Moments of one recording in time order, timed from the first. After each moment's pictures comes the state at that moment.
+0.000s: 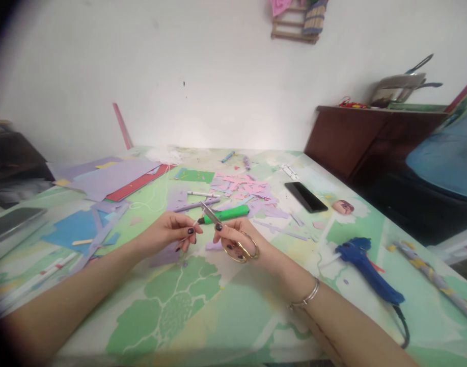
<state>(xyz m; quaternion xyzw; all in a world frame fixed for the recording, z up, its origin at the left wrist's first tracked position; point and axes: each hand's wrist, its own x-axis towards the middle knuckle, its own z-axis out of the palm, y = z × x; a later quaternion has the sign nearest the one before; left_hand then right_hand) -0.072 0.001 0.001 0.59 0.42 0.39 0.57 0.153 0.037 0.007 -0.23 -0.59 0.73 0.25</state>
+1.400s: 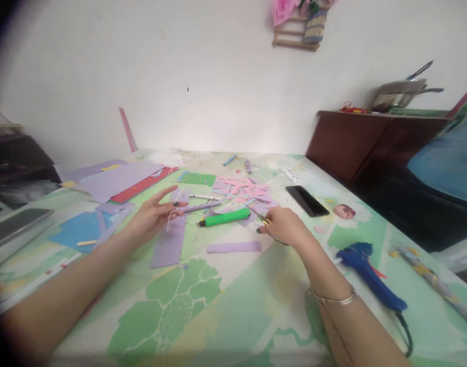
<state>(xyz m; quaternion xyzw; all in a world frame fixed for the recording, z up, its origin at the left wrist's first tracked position) -0.102 0.017 0.013 0.40 0.47 0.62 0.49 0.219 0.090 0.030 -0.55 -0.82 0.15 0.10</state>
